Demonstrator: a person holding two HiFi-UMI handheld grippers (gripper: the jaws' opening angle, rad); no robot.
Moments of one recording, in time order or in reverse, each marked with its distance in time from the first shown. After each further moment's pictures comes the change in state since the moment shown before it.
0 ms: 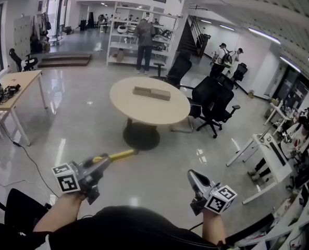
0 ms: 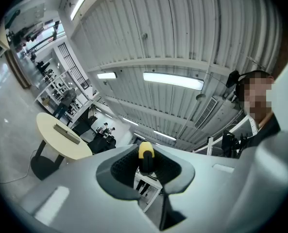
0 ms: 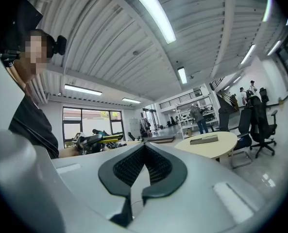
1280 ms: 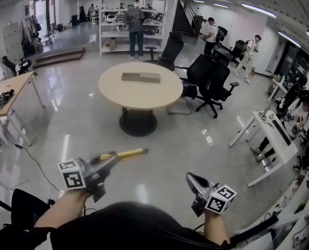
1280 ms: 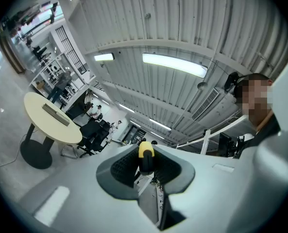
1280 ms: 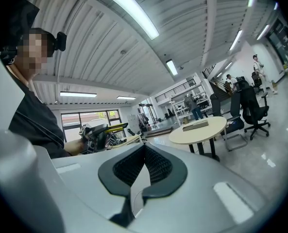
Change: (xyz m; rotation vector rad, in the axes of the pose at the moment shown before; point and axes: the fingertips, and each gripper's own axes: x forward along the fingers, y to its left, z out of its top) left arm 0.118 -0.053 -0.093 -0.052 0.157 -0.053; right arm -0.103 -0.080 -0.052 0.132 0.069 -0.013
